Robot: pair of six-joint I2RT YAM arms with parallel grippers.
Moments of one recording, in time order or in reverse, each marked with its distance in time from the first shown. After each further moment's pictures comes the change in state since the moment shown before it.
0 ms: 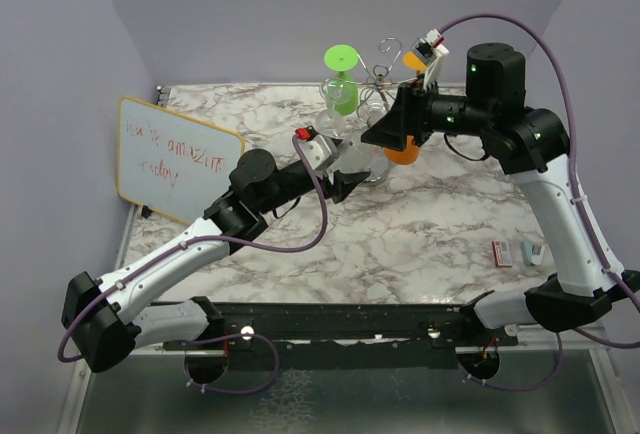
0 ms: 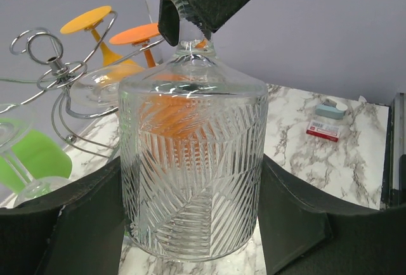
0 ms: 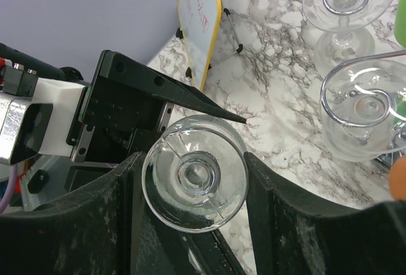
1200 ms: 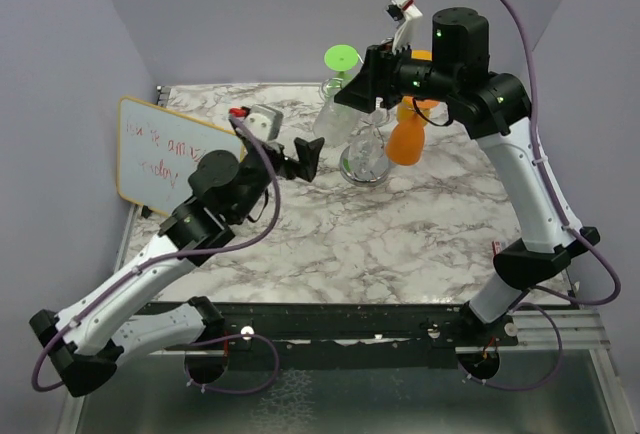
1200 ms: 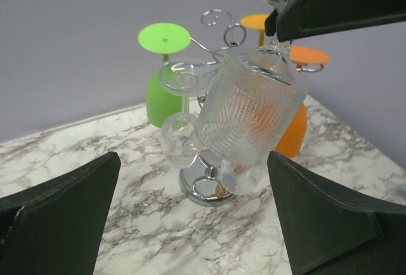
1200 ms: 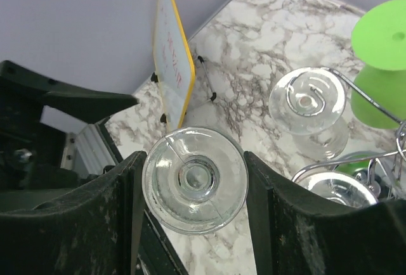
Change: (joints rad) left arm 0.000 -0.147 0.107 -0.299 -0.547 -0.158; right arm 0.066 0.277 0.335 0.011 0.140 -0.018
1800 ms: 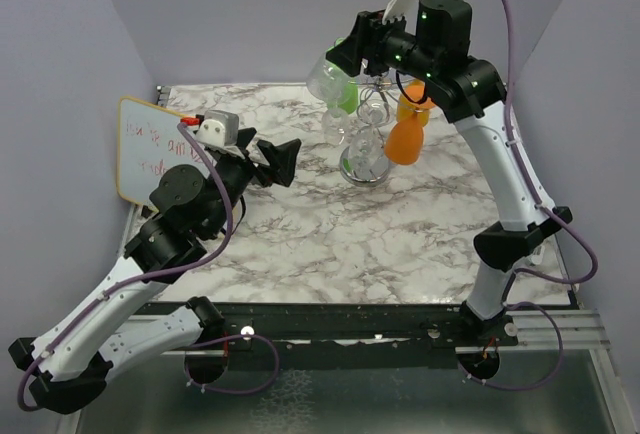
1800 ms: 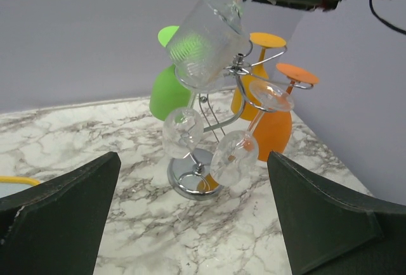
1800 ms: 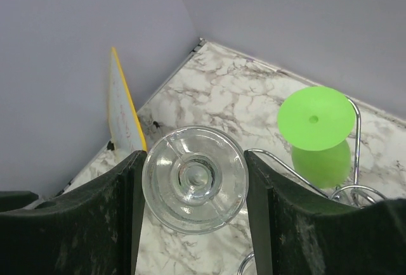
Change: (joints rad) left arm 0.000 -0.195 0.032 -0.154 -0.080 -0.159; right arm 0.000 0.159 0.164 0.161 0.197 0.001
